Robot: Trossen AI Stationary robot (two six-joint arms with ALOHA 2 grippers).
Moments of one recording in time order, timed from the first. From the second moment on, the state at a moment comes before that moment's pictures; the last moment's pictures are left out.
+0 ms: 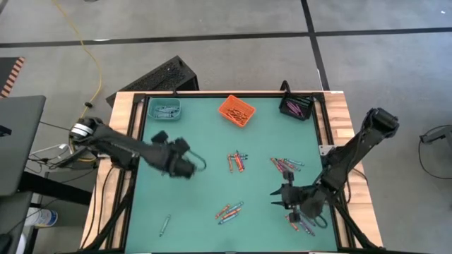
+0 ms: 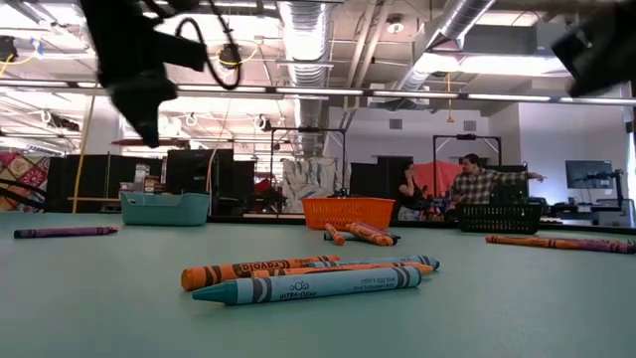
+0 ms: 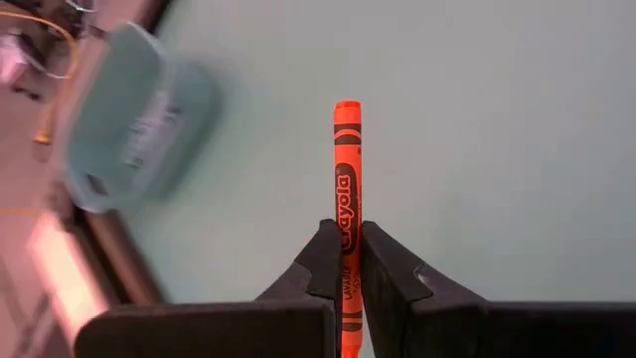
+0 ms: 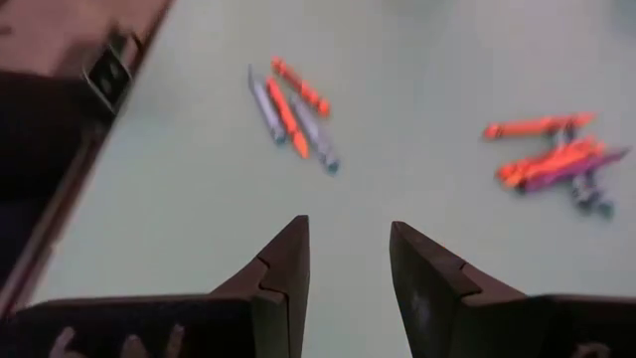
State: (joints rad) left arm -0.28 1.51 1.06 -1.22 -0.63 -0.95; right arm 0.82 1.28 0.70 -0.22 0.57 0.53
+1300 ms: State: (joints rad) left arm 0.55 1.48 1.06 -0.20 -0.06 0.29; right arm 0.87 1.71 0.70 0.26 0.66 0.70
